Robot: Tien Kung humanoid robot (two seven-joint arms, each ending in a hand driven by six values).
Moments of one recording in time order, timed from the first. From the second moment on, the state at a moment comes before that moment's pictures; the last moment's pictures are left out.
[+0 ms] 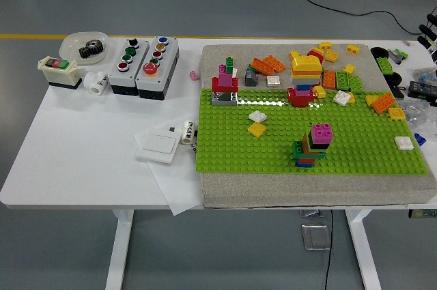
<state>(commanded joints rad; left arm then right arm) -0.17 0.11 -0.30 -0.25 0.58 0.17 0.33 0.38 -0.54 1.21 1.33 -0.50 -0.19 0.25</state>
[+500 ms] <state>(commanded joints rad) -0.17 0.11 -0.30 -0.25 0.57 0.17 0.33 0.38 -0.54 1.20 1.34 -0.51 -0.18 0.23</state>
